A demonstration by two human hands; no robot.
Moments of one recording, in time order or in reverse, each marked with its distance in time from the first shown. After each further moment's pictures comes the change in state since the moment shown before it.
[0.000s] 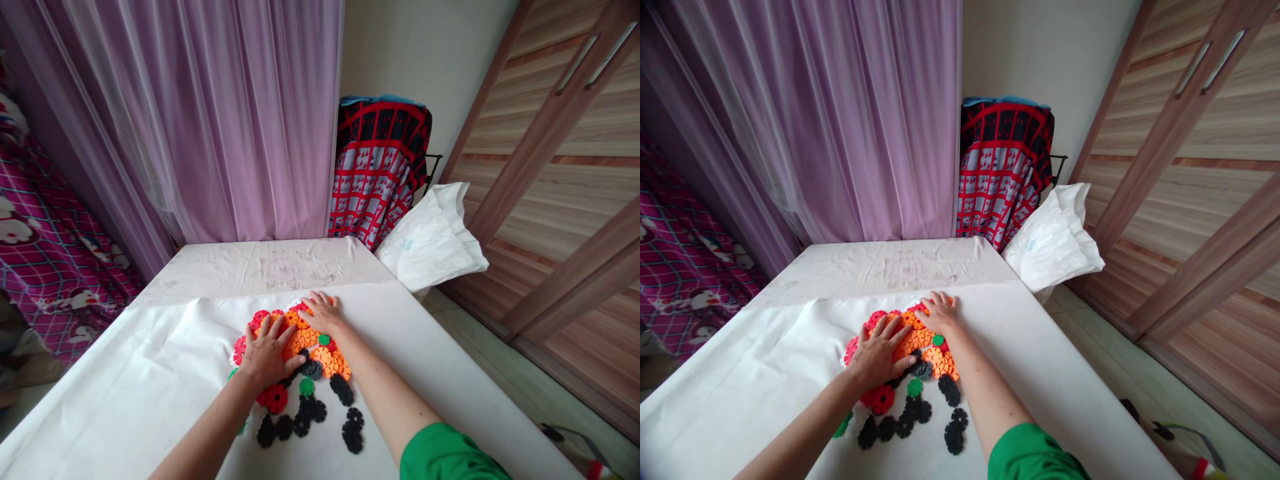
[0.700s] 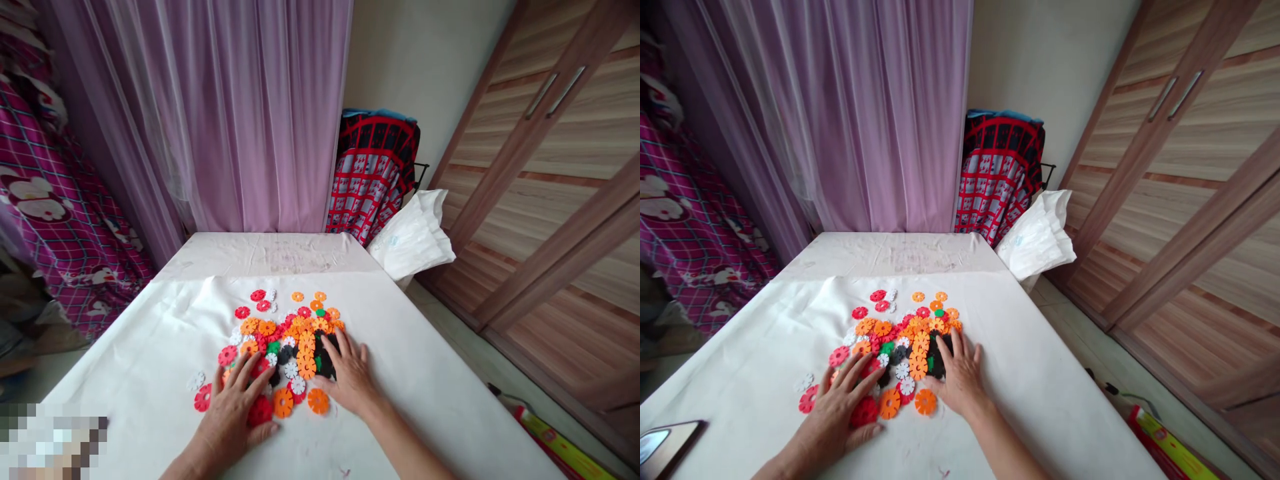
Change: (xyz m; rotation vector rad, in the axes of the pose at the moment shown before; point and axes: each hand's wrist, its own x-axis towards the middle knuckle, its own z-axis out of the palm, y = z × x) left_hand -0.178 -0.031 0.054 0.027 0.257 0.189; right_hand -0.200 -0.002 0.067 0.036 0.233 -0.006
